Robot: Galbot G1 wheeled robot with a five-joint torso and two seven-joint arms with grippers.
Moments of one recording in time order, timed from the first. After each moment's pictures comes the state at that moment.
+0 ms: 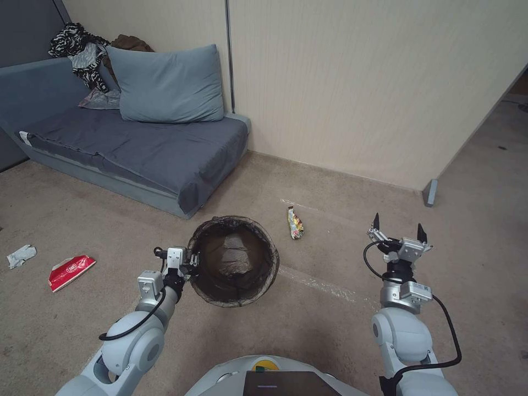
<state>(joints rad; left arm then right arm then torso) 1.62 -1.06 -0.42 -2.23 -0.56 0.33 -0.28 -1.52 1.47 0.71 2.03 0.10 0.21 0.27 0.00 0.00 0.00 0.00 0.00</state>
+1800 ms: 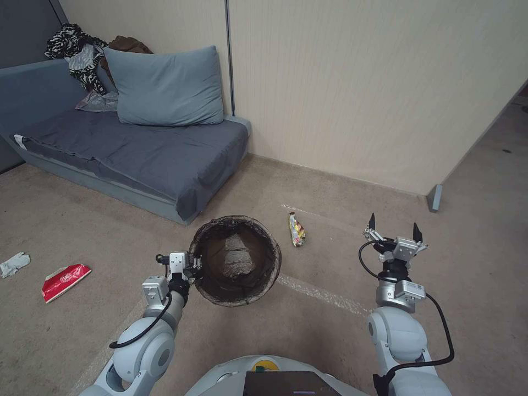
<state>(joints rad) 1.63 -1.15 -0.40 -2.23 -0.55 0.34 -0.32 -1.51 1.50 0.70 2.02 0.05 0.20 0.26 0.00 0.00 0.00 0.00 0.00</state>
